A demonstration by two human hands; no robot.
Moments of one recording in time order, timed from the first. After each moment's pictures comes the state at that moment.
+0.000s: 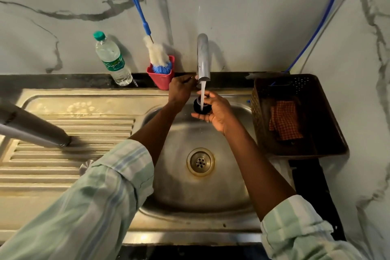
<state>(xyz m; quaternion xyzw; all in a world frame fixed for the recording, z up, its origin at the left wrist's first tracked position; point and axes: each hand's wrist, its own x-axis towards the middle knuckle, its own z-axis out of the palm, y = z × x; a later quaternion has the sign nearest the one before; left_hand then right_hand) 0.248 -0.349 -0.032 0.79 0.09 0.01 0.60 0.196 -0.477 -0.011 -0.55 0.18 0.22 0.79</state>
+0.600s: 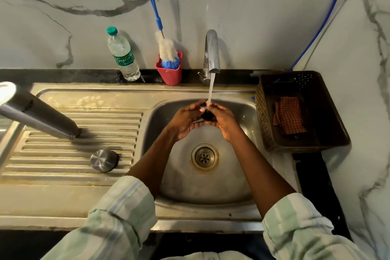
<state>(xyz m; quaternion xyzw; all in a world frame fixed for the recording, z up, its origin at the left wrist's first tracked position) 0.161 -0.331 -0.073 0.53 0.12 -0.24 0.81 0.163 -0.480 -0.056 -0.61 0.20 0.19 0.75</state>
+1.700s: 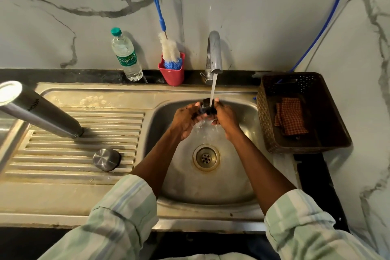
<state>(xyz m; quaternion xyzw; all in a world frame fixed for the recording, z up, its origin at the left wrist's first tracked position) 0.162 -0.334 -0.073 0.47 0.22 -0.15 0.84 0.168 -0.475 -0.057 -0.75 0.20 0.15 0.62</state>
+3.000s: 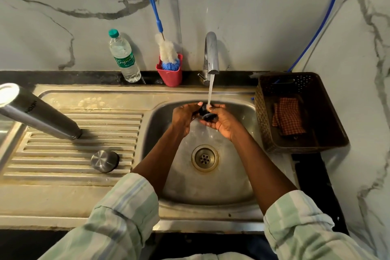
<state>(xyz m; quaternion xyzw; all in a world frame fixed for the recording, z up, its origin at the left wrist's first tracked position) 0.172 -0.345 -0.071 0.55 0.27 -0.10 0.79 0.169 -0.481 -0.052 -0.51 0.22 0.24 0.79</state>
